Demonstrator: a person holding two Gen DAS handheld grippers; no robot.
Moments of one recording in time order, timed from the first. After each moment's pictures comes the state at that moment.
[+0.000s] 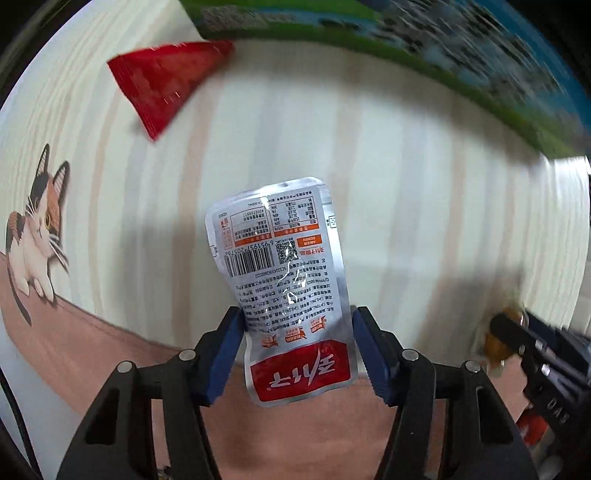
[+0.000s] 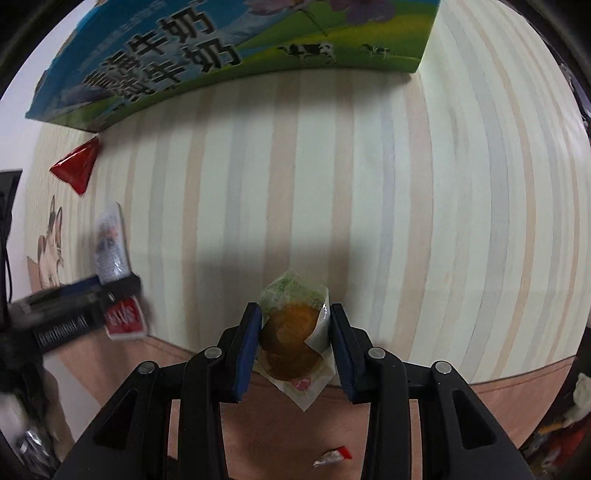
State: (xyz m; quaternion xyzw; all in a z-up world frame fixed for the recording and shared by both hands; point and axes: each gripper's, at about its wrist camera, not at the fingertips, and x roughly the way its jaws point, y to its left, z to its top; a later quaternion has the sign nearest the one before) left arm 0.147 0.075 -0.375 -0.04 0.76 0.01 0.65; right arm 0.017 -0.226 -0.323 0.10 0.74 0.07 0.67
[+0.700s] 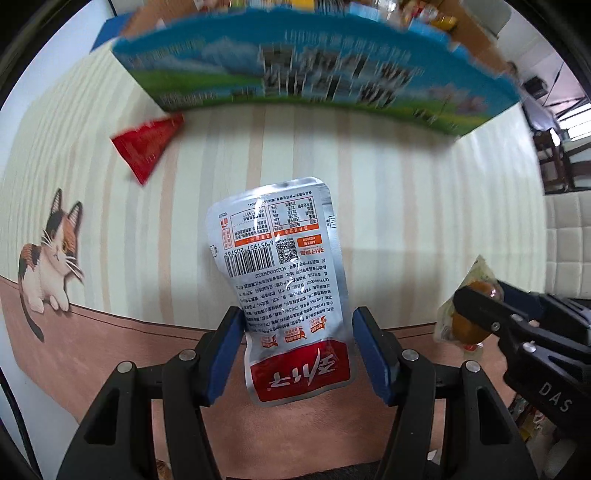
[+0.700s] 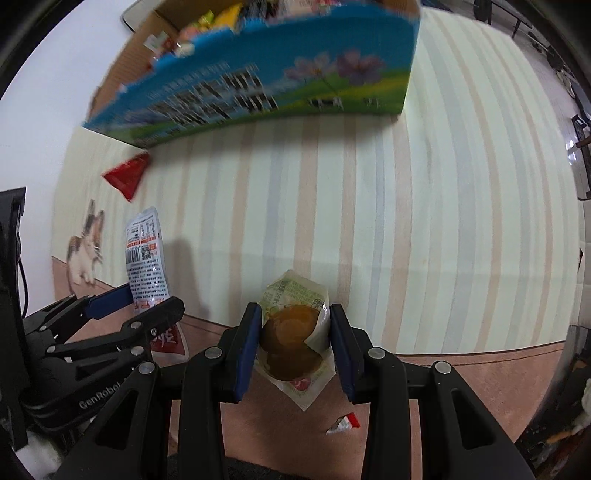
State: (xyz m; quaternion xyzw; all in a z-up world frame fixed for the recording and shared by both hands) left arm 0.120 0.013 -0.295 -0.02 0.70 -0.05 0.71; right arm 0.005 -0.222 -0.249 0.11 0.70 0.10 0.69
